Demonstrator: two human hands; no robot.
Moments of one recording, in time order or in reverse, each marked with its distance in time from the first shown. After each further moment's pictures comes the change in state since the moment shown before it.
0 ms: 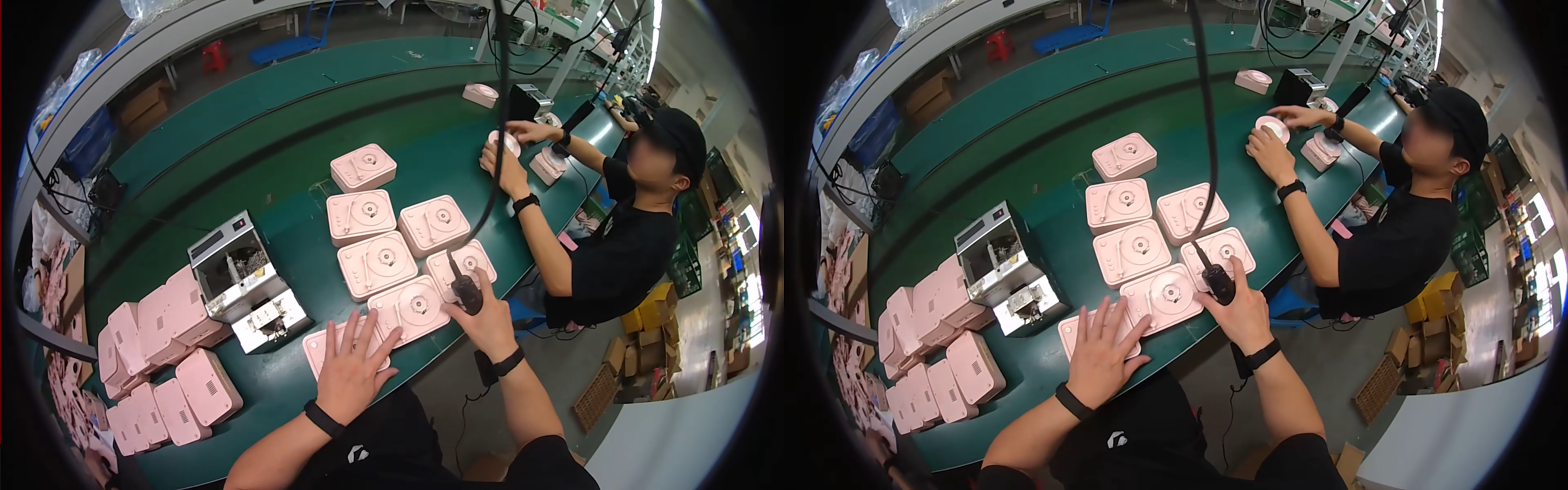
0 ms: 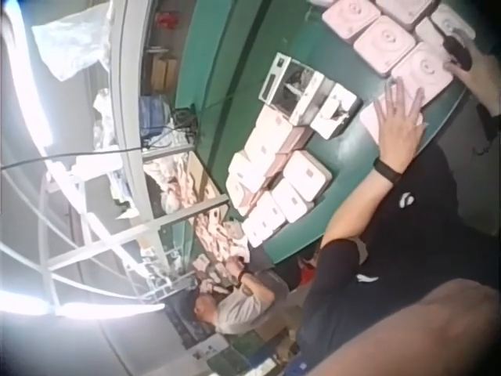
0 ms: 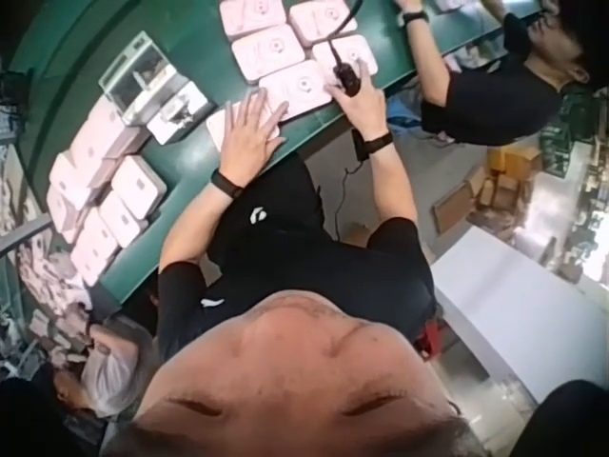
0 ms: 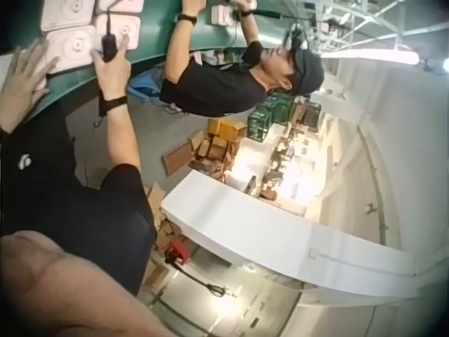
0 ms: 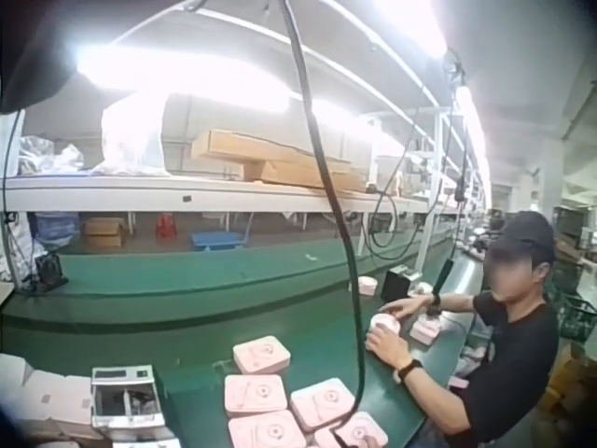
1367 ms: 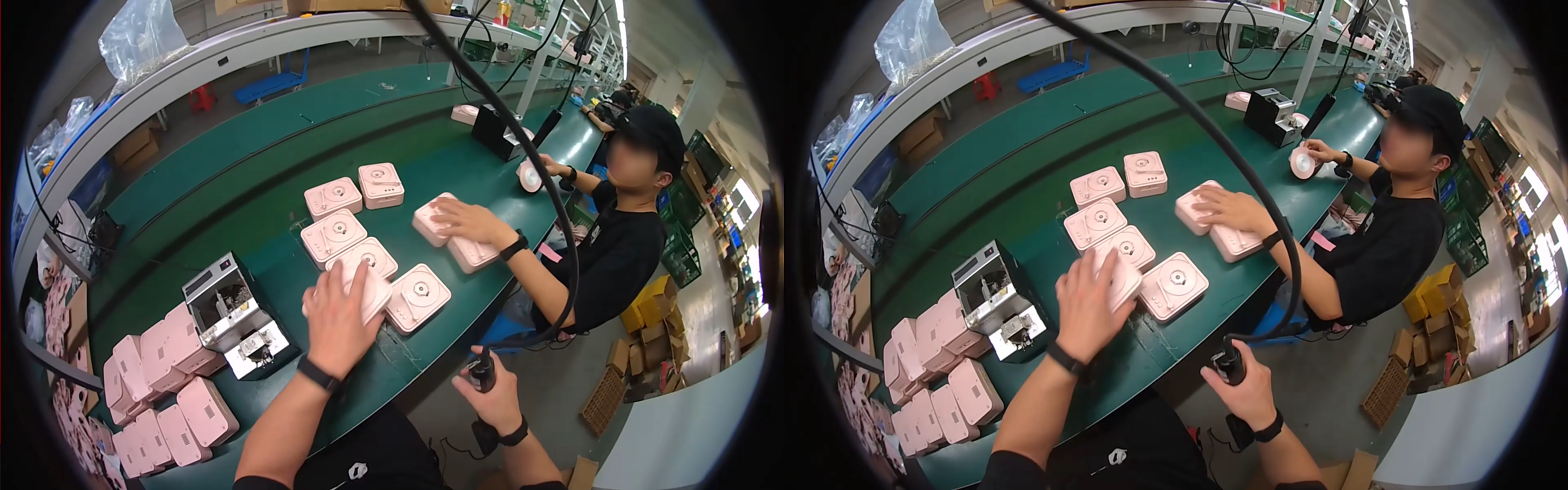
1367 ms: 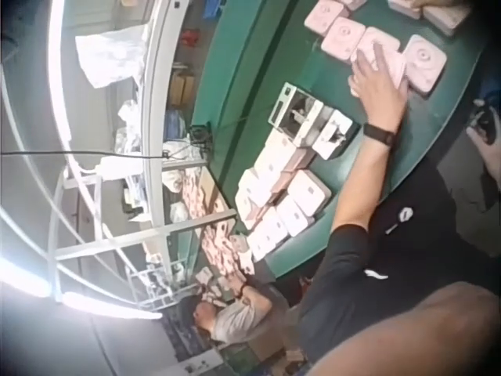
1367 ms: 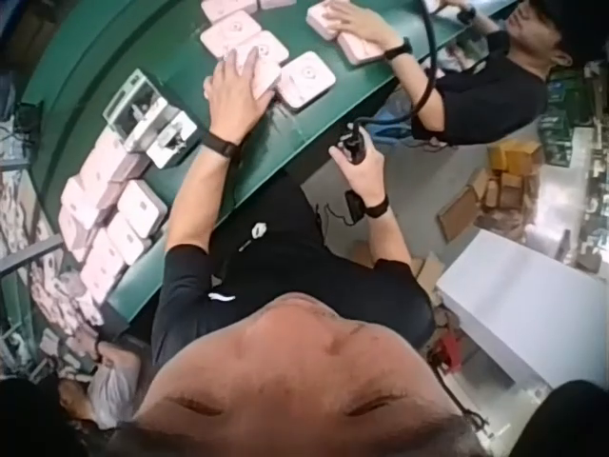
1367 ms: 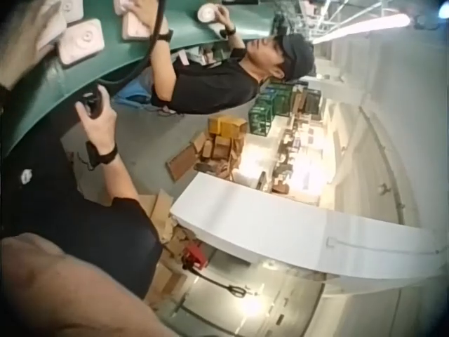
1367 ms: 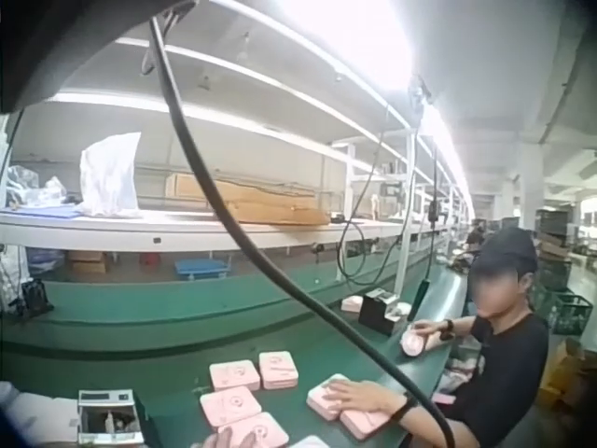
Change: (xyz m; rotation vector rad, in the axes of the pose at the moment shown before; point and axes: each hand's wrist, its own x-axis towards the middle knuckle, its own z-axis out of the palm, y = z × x) left_hand 0.120 0.007 -0.025 0.034 0.241 -0.101; right_hand -0.105 0.026 -0.044 0.415 0.092 -0.002
